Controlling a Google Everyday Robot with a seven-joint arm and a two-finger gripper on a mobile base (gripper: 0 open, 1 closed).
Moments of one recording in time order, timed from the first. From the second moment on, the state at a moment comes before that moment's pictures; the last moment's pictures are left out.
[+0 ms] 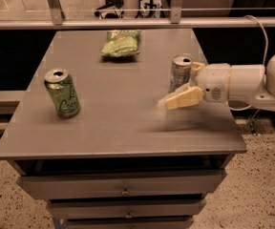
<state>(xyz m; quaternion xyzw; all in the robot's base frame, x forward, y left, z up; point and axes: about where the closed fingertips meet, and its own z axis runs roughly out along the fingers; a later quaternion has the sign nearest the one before) 0.566 -0.103 0.881 -0.43 0.68 0.32 0.50</state>
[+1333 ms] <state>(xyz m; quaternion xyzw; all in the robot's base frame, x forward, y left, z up) 0.570 -0.040 0.916 -0.47 0.64 0.32 0.51</state>
